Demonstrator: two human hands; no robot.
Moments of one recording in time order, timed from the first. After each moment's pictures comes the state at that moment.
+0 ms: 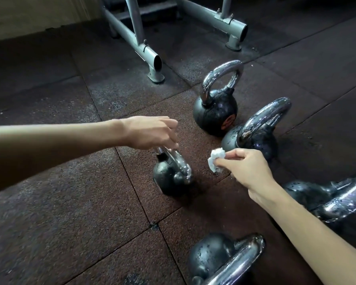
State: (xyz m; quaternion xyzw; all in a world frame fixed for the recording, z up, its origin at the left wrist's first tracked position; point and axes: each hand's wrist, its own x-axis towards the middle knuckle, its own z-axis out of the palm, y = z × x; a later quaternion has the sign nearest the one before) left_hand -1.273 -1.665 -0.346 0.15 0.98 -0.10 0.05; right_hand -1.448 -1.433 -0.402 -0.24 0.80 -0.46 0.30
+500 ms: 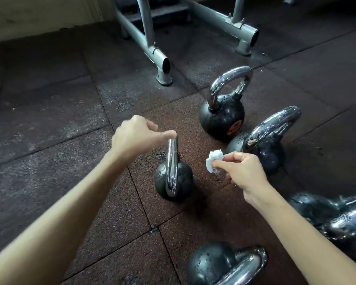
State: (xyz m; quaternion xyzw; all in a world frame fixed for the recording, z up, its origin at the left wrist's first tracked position) left_hand -1.248 -1.619 -0.340 -0.55 0.79 0.25 -0.11; right_hand -1.448 -1.453 -0.408 -0.23 0.77 -0.48 0.35
